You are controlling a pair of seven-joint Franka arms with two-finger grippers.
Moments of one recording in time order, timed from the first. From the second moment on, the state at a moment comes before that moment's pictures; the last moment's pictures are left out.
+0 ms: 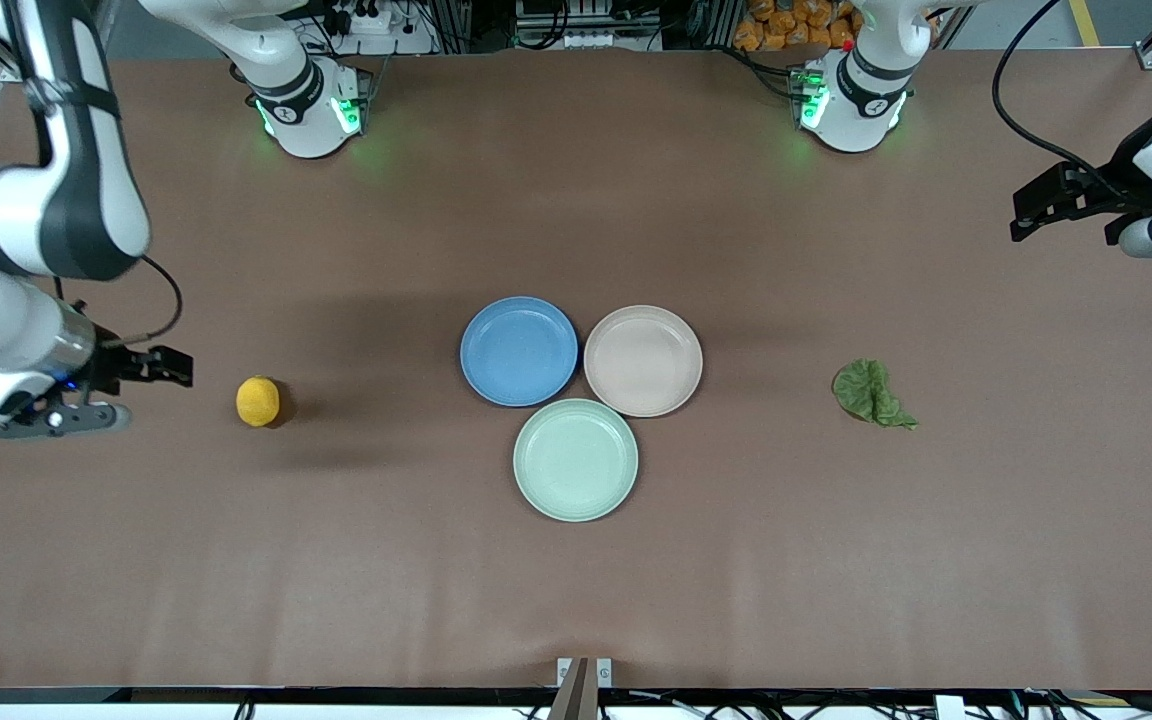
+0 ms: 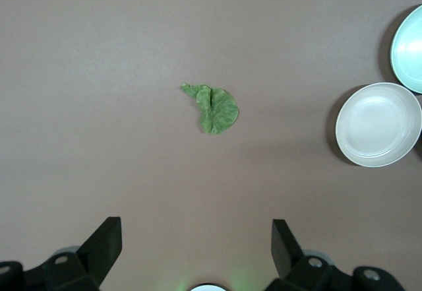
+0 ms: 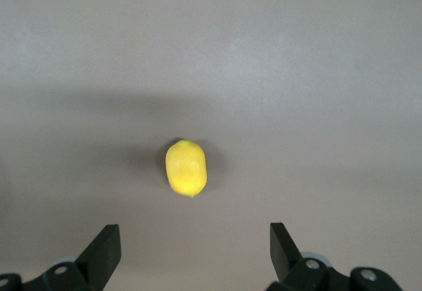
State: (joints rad) left arm 0.06 -0.02 -0.16 -1.53 0.00 1.47 -0.04; right arm 0.12 0.21 -0.16 -1.76 0.00 1.91 -0.15
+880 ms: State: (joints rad) left arm 0.07 -0.01 -0.16 -1.54 0.00 1.48 -0.04; right arm 0.09 0.11 -0.15 -1.58 0.00 1.59 -0.15
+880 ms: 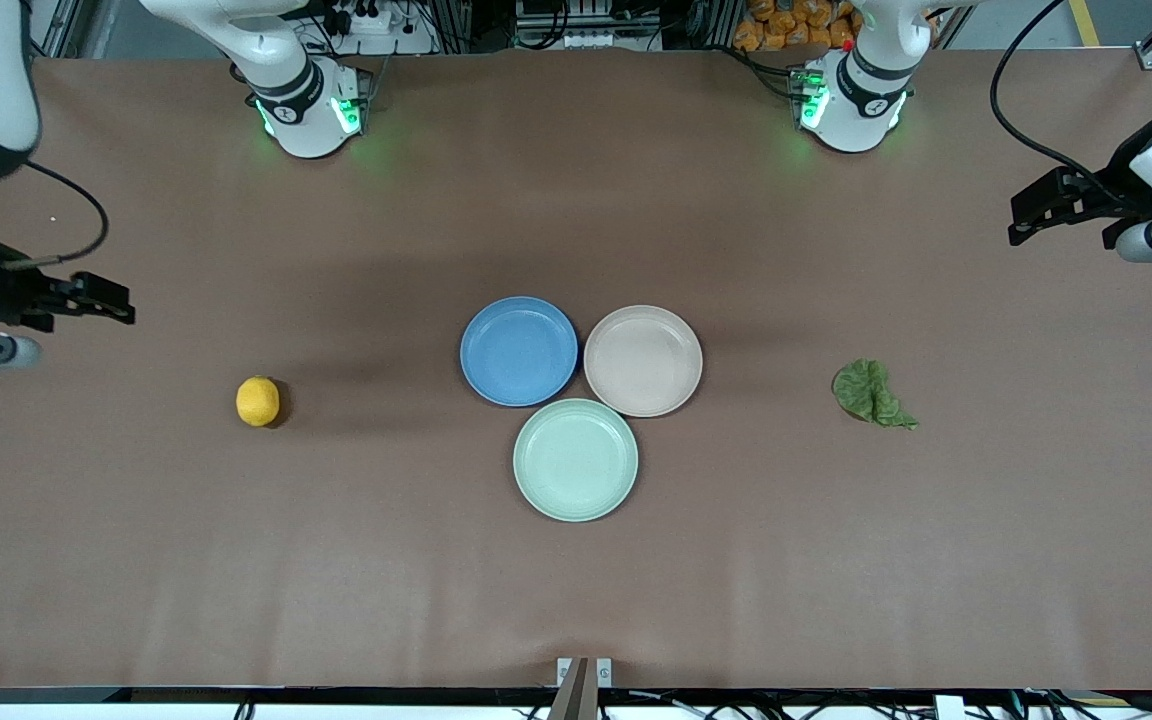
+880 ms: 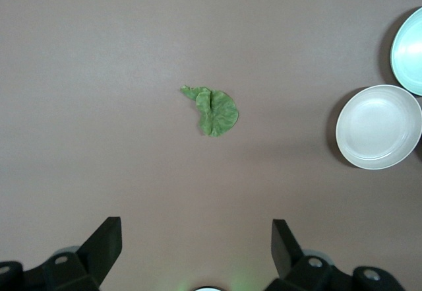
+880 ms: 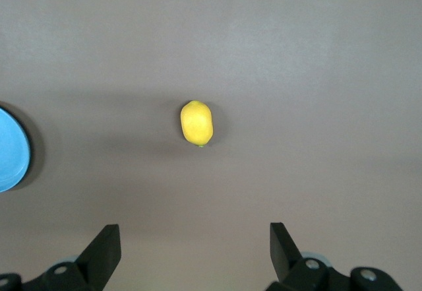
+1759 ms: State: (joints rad) left arm 0.07 -0.01 -0.16 -1.52 0.04 1.49 -0.04; right arm 0.08 0.10 -0.15 -1.44 0.00 1.49 -0.15
